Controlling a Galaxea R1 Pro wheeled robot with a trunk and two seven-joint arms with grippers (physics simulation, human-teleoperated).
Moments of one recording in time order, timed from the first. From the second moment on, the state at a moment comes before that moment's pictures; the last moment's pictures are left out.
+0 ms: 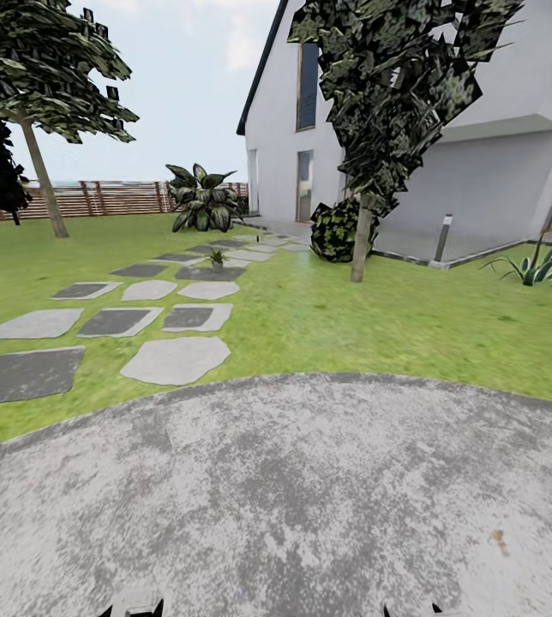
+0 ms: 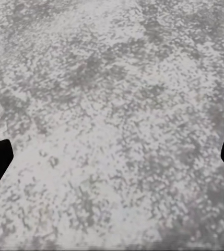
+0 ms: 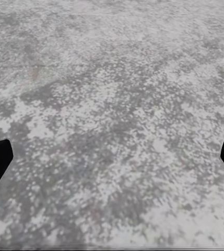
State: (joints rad) left arm -0.29 0.07 0.01 -0.27 0.08 -0.31 0.02; right arm -0.08 -0.06 0.00 -0.54 0.02 -0.49 0.01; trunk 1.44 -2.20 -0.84
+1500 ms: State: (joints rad) left arm -0.29 0.06 0.00 -0.24 0.07 -0.31 0.01; right arm -0.08 -0.06 0.00 -0.50 0.05 -0.49 0.01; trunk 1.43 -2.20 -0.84
